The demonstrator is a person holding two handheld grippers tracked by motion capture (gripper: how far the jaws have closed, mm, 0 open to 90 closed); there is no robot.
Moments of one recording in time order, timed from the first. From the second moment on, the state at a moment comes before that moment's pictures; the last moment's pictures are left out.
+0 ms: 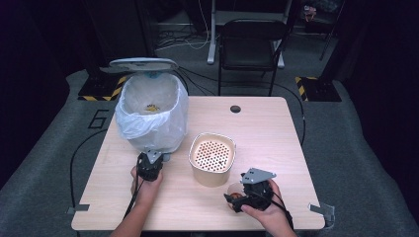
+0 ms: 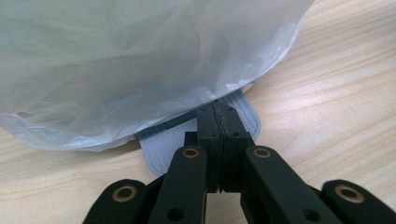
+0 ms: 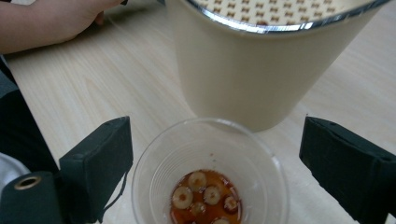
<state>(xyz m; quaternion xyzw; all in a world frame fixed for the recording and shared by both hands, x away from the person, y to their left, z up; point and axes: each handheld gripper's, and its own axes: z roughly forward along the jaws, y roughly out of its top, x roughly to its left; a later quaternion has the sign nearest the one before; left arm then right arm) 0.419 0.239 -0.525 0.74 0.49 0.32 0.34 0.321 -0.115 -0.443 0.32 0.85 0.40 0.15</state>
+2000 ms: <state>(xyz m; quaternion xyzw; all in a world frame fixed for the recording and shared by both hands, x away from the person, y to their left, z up) 0.419 0.239 -0.526 0.73 0.49 0.32 0.34 0.342 -0.204 -0.449 0.45 0.77 0.40 0.21</state>
